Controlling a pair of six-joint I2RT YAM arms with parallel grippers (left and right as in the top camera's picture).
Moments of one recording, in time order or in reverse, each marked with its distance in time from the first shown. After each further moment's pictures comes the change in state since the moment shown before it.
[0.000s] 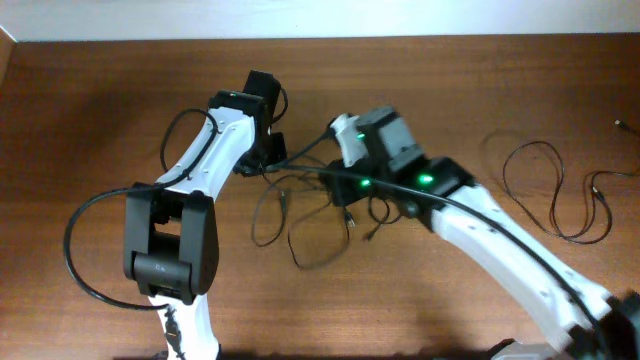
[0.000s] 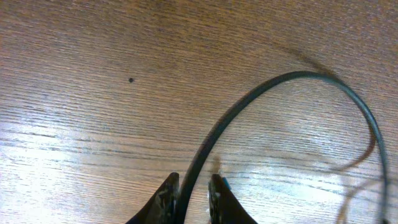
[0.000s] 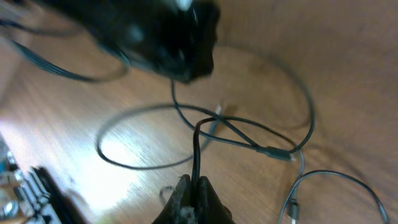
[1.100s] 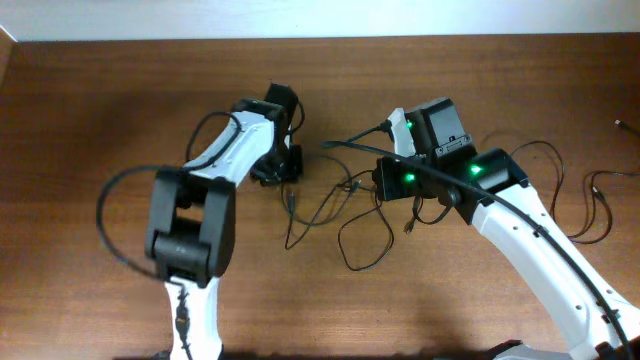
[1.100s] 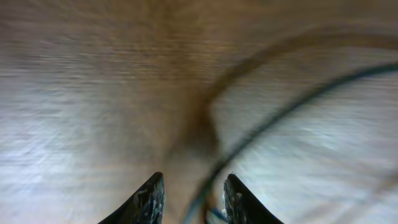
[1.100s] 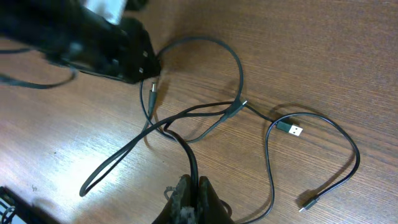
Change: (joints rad) left arm -0.051 0.122 0.000 0.035 0.087 0.055; right arm -0.159 -0.072 0.010 -0.263 0.092 0.003
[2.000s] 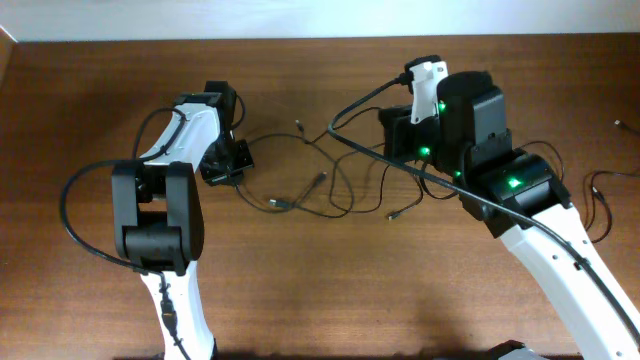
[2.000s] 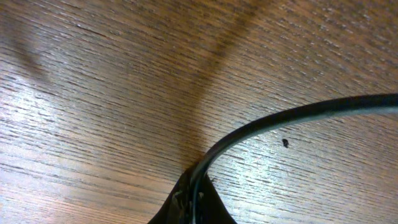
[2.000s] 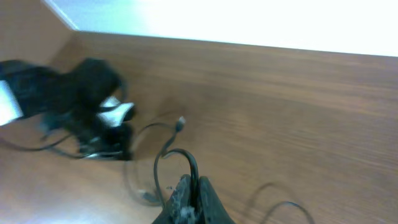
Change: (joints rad) left arm 0.244 0.038 0.030 -0.080 -0.061 -0.039; right arm -0.001 -0.108 0.110 0.187 0.193 -0.038
